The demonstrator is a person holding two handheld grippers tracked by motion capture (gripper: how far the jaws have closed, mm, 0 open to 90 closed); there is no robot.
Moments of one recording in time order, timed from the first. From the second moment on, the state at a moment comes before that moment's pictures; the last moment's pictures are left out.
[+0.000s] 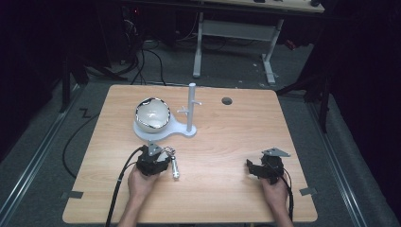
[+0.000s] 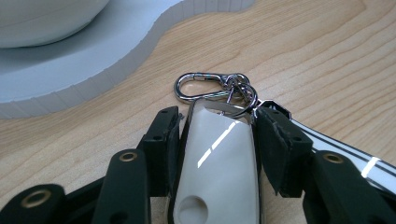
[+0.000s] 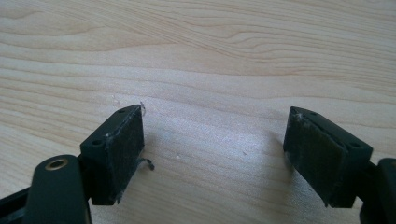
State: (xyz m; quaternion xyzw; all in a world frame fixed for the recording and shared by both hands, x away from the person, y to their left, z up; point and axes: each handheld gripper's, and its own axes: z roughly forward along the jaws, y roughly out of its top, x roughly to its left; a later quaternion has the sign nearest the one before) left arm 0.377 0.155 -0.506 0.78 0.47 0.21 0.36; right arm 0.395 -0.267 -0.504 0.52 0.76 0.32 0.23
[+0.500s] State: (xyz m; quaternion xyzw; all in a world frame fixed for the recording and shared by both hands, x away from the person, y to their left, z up) left arm 0.366 0.170 -0.480 0.74 0.47 0.21 0.43; right arm 0.395 -0.267 -0.504 0.52 0.76 0.32 0.23
